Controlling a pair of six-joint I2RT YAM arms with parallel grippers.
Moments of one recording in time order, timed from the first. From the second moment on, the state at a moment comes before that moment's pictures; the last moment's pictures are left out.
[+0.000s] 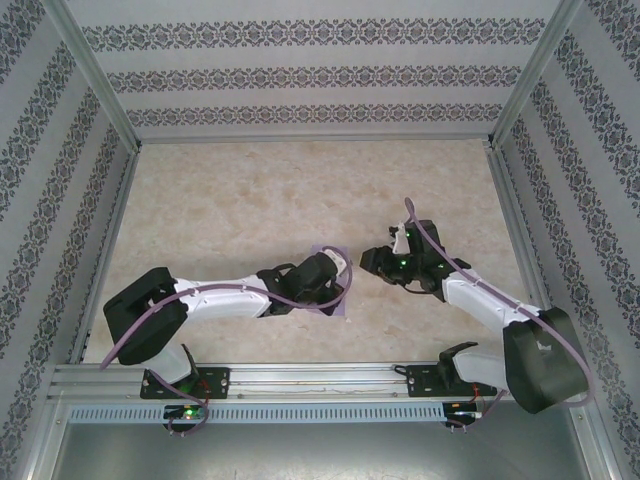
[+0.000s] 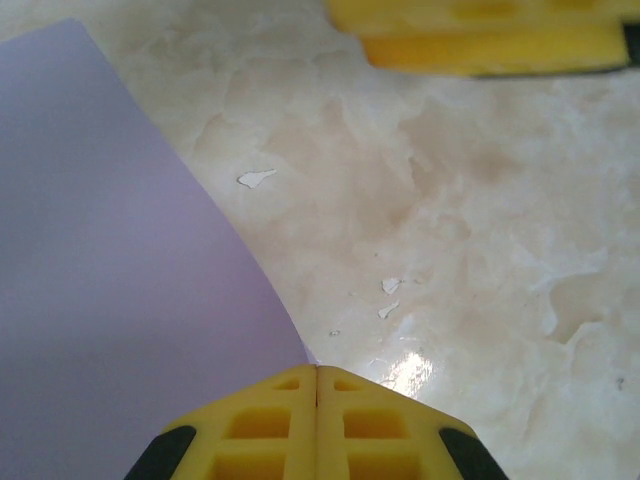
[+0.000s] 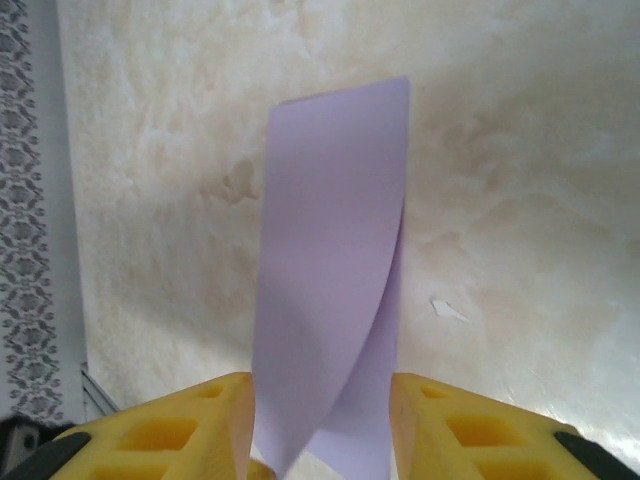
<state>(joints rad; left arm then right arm) -0.97 1.60 0.85 -0.07 0.03 -0.44 0.33 1.21 0.54 -0.16 -0.56 0.76</state>
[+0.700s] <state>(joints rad) -0.83 1.61 0.81 0.05 0.30 -0.68 0.42 1.07 0.42 -0.20 -0.57 0.78</state>
